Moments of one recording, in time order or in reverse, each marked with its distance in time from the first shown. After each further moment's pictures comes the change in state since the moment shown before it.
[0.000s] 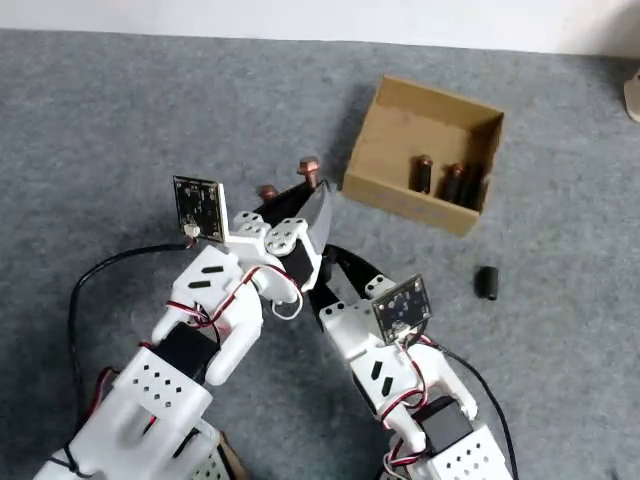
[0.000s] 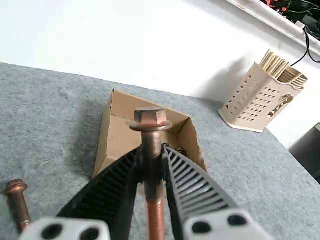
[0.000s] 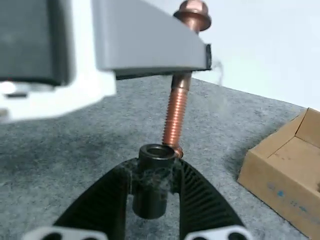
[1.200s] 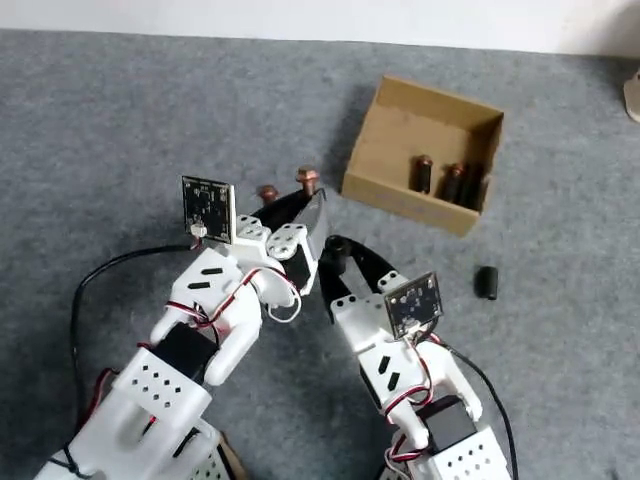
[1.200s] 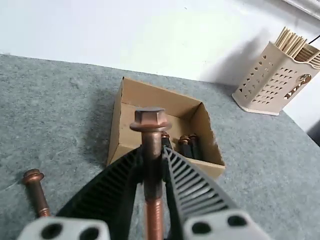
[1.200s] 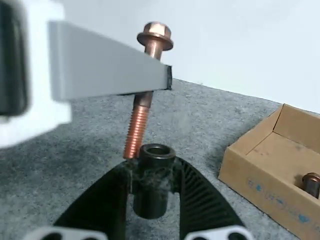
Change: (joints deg) left arm -0.1 -0.3 -1.1 3.1 -4.0; right arm 4.0 -0.4 0.0 0.7 0.0
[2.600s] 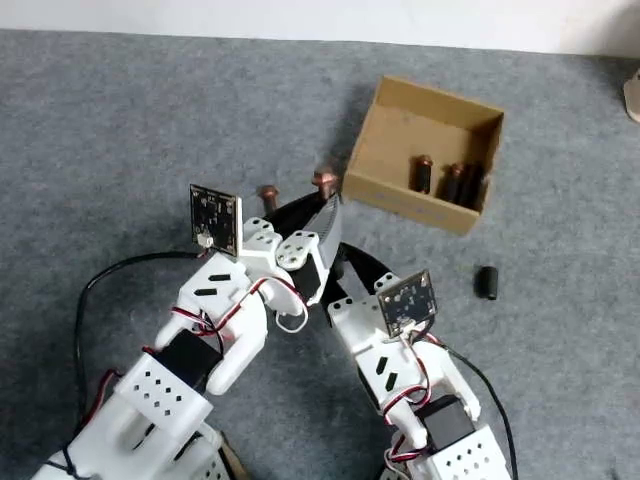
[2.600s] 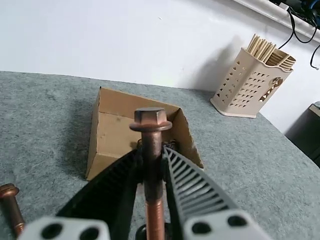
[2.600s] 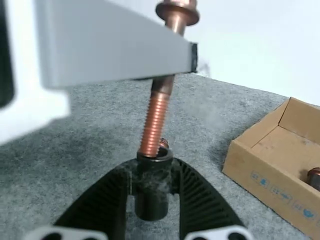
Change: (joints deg) left arm 4.0 -0.9 1.8 -1.6 -0.2; right arm -0.4 0.2 0.0 0.4 0.3
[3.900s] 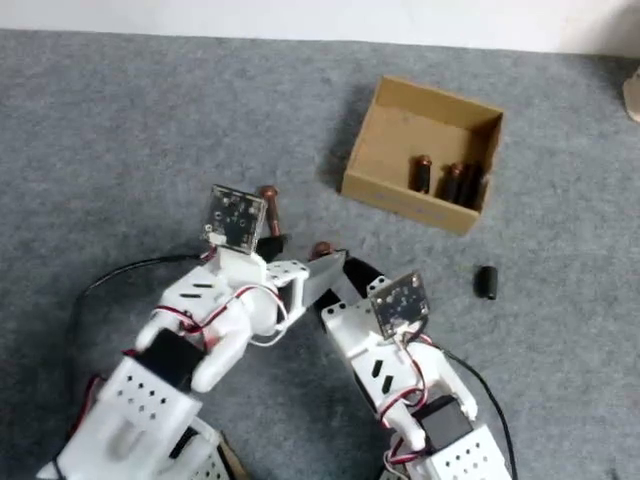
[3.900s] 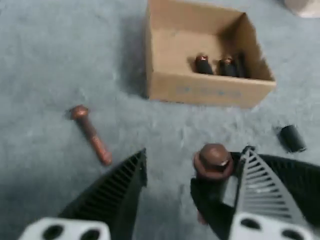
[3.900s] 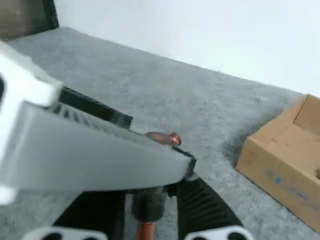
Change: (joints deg) left arm -1.6 -0.4 -1.3 33.3 -9.7; right arm -0.4 0.2 0.1 0.4 -0.2
